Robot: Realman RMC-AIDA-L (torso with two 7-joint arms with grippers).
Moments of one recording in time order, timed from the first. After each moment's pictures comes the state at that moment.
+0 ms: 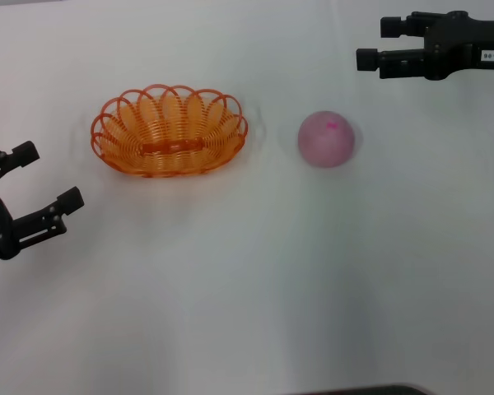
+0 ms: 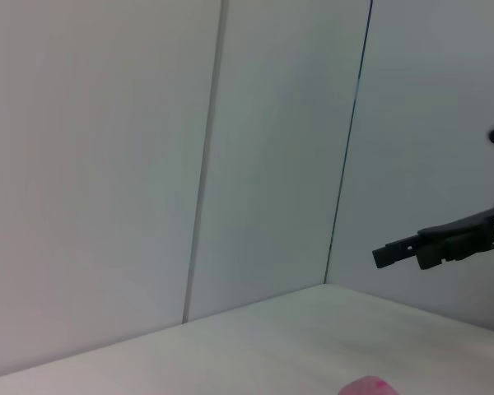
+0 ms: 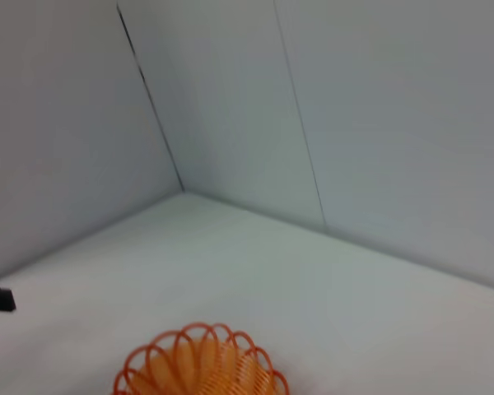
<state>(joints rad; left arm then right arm) -0.21 -2.17 0.43 0.76 1.91 1.77 -1.10 0.53 2.02 -0.65 -0.85 -2.02 -1.54 1.66</state>
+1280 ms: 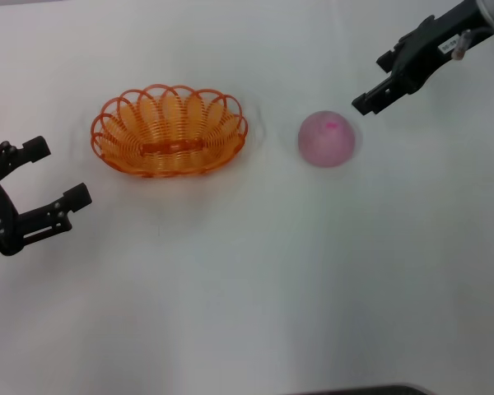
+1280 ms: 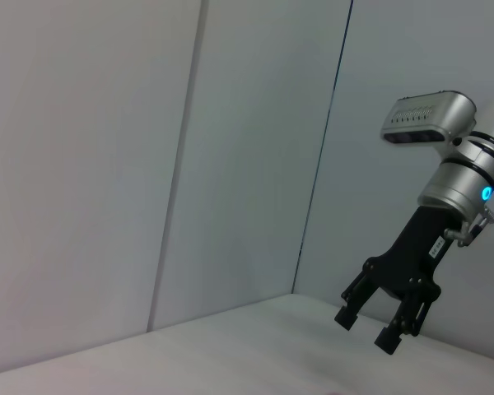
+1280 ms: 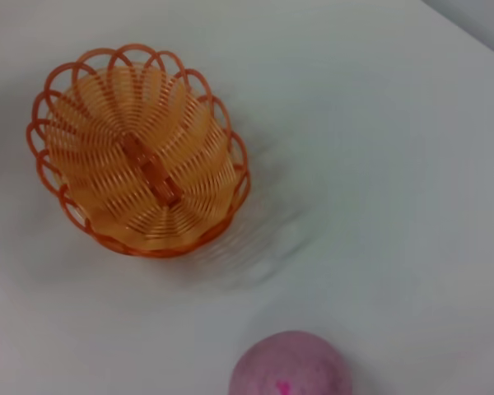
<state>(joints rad) -0.23 -2.16 0.45 0.78 1.92 1.81 -1.17 0.83 2.08 -0.82 -1.08 -2.72 -1.62 2.05</state>
